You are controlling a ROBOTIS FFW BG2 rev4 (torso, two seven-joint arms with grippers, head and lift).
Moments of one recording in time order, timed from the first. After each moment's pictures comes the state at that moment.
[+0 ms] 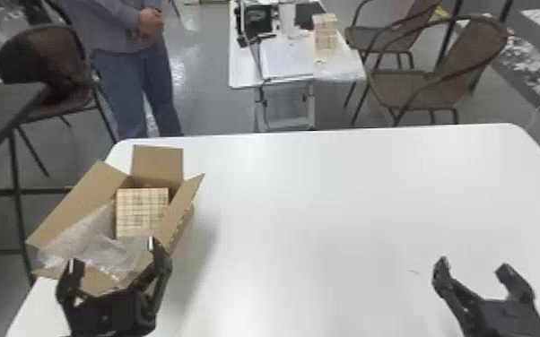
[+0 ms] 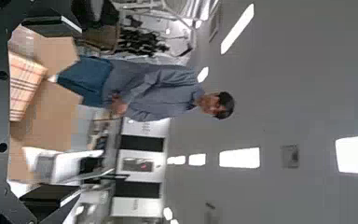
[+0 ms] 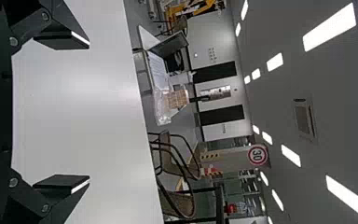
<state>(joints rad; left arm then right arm) 0.64 0.07 -0.03 -1.95 0.00 -0.54 0.40 0.53 -0.03 0.00 -1.85 -0.20 -0.19 0.09</state>
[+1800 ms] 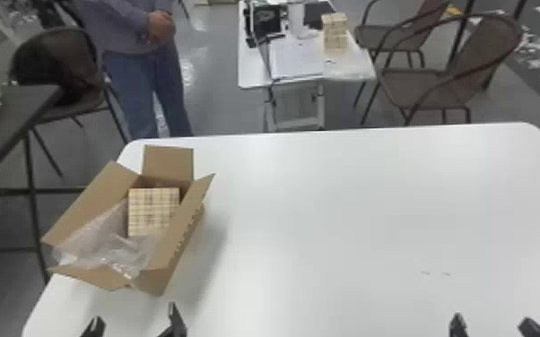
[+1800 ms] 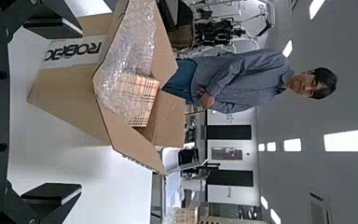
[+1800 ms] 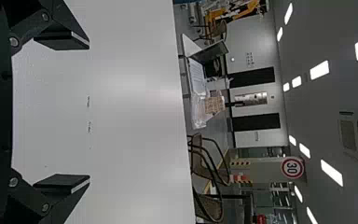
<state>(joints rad) 0.87 0.07 -0.01 -2.08 0.03 -0.28 0.33 0.74 -0.03 -0.01 -1.99 -0.12 -0.12 0.11</state>
